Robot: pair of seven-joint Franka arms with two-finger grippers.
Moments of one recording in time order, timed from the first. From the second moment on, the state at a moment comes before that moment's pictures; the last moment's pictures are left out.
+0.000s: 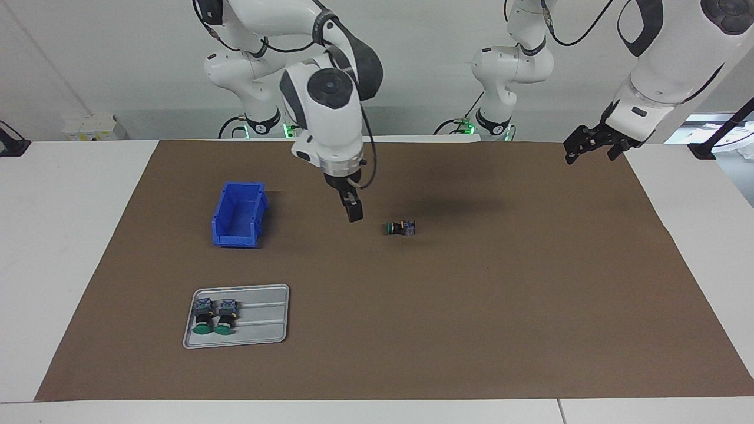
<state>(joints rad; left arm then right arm) -0.16 0.01 0.03 -1.55 0.02 1.42 -0.10 0.45 0.24 -0.04 -1.49 0.08 1.64 1.52</state>
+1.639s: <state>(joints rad) -0.44 -0.12 0.02 -1.90 -0.05 1.75 -1.04 -0.03 -0.02 -0.05 -1.58 0.00 1.41 -0.02</state>
